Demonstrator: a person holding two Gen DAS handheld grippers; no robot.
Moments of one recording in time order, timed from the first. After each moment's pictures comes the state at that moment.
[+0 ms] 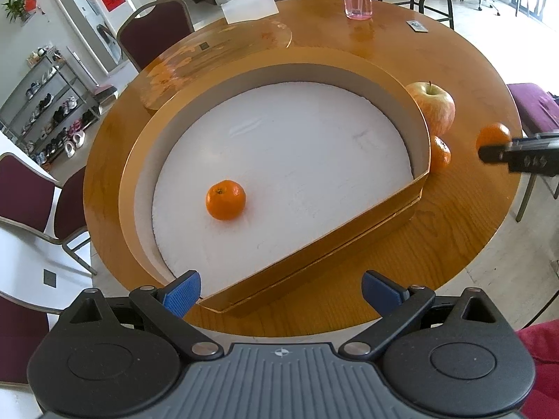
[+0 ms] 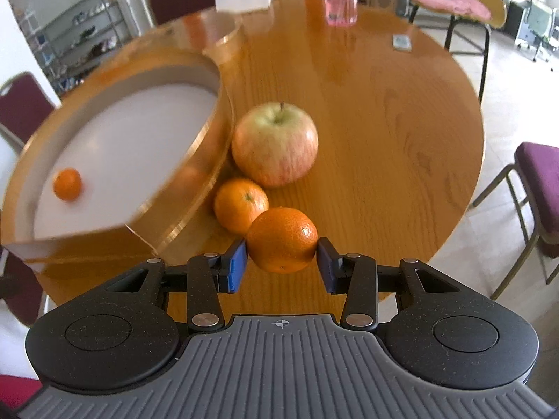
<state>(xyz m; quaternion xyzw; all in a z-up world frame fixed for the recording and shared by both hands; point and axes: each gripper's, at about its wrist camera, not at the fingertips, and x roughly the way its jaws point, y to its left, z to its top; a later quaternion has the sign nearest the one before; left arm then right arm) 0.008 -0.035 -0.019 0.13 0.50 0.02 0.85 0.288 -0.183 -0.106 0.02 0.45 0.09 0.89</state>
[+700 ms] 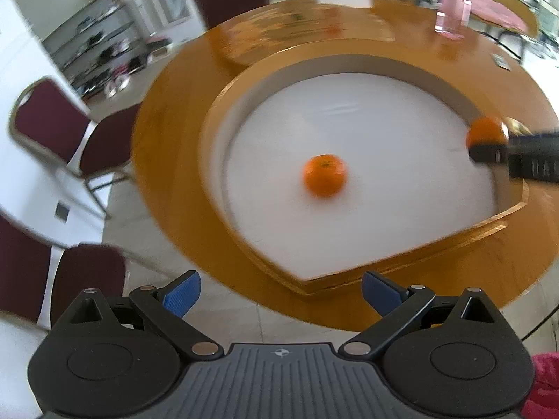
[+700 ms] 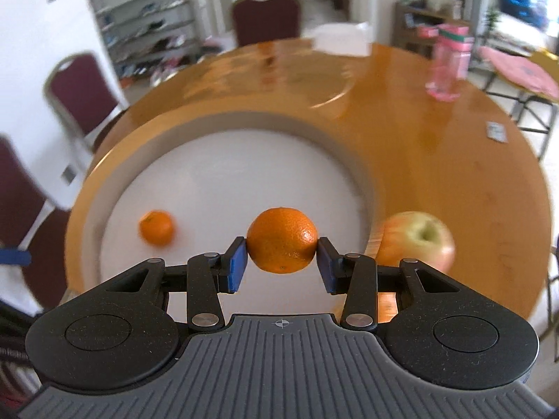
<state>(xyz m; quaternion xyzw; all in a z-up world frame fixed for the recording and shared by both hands) 0.008 0.057 -0.028 0.03 0.52 0.12 0.85 0.322 -0.052 -0.070 -0.05 0.43 0.21 0.88</state>
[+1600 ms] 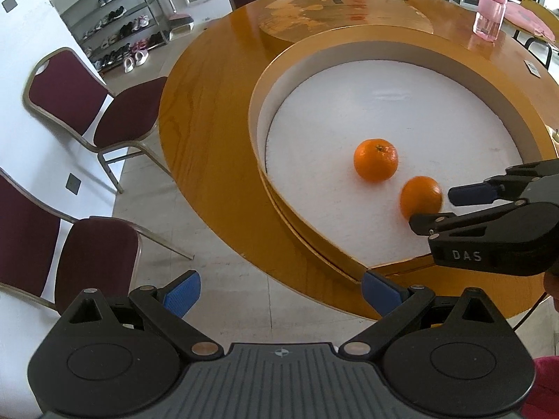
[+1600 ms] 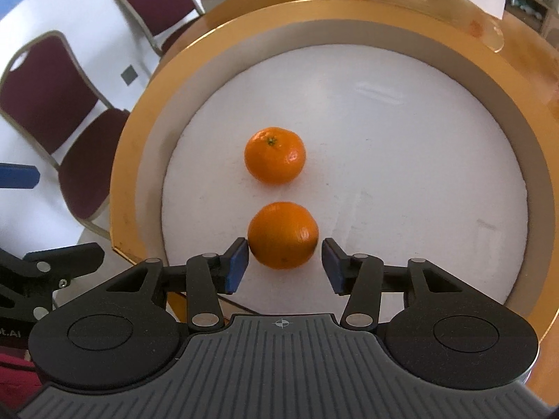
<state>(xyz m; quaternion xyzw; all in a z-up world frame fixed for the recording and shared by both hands) 0.007 0.083 -0.033 0.02 0.53 0.14 0.84 0.320 0.053 -0.127 -0.12 0.50 0.32 0.79</state>
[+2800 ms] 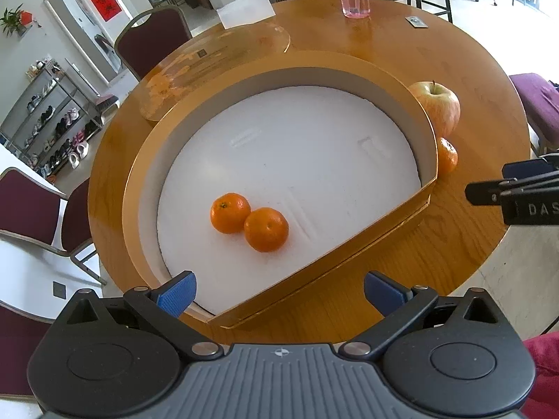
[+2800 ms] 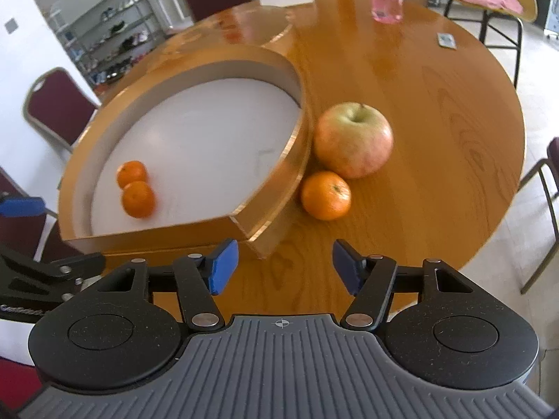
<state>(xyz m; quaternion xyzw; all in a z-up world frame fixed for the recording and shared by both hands) 0.017 -0.040 -0.021 0.16 0.50 0.02 0.85 0.275 -0.150 -0.094 0.04 0.48 0.14 0.86</state>
